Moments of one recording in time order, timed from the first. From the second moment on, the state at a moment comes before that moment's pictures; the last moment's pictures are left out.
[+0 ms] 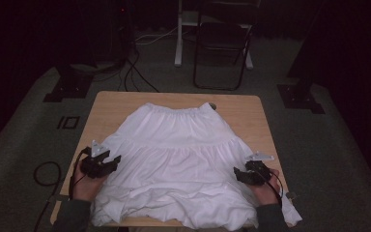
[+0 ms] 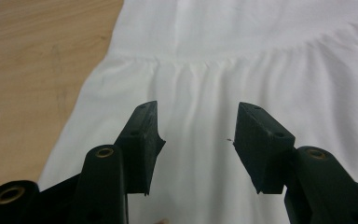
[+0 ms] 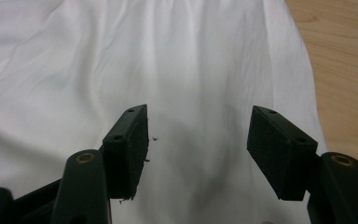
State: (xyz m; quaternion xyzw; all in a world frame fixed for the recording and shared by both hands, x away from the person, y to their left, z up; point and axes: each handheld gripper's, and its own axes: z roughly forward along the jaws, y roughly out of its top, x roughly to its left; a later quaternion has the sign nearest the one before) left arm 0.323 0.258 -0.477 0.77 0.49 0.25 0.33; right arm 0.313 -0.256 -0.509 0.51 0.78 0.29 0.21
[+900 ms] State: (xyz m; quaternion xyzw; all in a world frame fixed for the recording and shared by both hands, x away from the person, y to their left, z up) left arm 0.301 0.256 -0.544 0.76 0.51 0.20 0.36; right arm 0.318 -0.270 -0.540 0.53 0.76 0.31 0.21
